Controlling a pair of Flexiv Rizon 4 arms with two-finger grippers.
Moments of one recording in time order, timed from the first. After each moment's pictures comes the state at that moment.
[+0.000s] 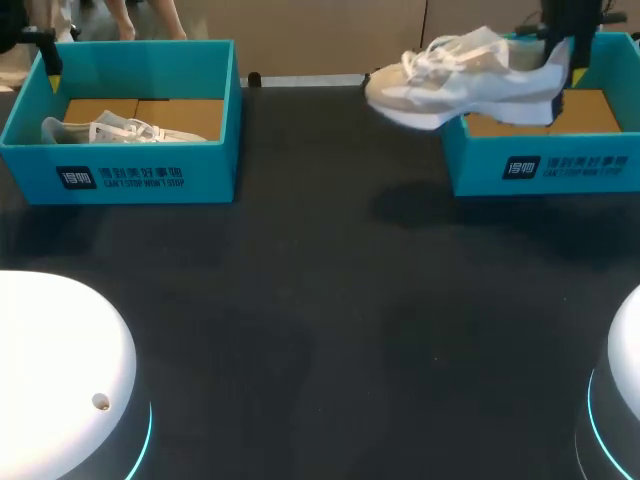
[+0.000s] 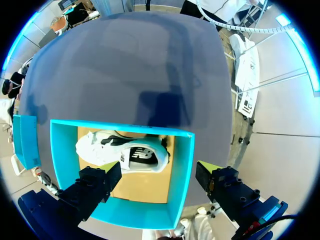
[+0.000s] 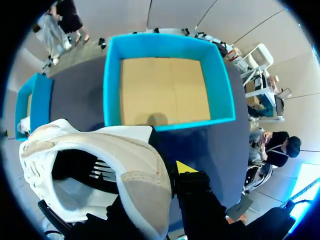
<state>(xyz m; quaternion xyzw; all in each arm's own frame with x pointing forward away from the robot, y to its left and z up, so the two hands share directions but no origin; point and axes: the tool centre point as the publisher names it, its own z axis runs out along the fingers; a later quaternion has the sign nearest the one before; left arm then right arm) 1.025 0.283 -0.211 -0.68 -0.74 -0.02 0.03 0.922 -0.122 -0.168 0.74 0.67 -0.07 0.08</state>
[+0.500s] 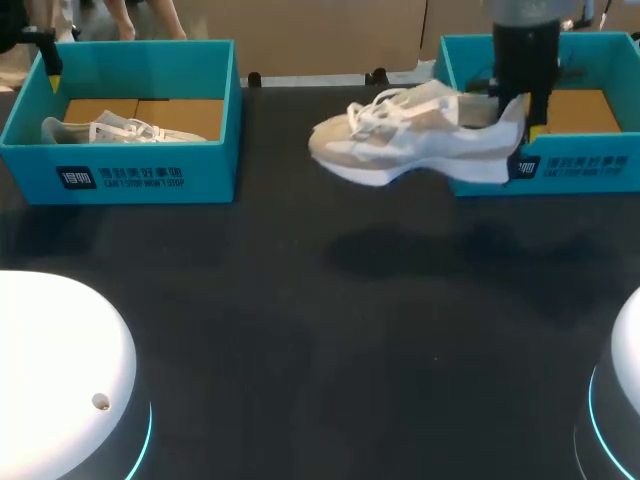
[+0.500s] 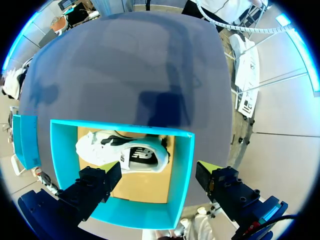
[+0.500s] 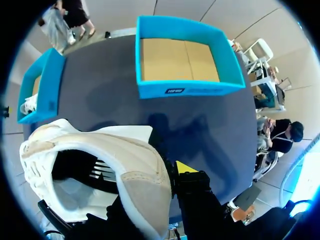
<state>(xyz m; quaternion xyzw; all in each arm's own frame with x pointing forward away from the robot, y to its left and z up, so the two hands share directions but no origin) 1.025 0.283 -0.211 -0.68 -0.74 -0.02 0.03 0.818 -0.038 -0.175 0.75 0.66 -0.07 0.07</state>
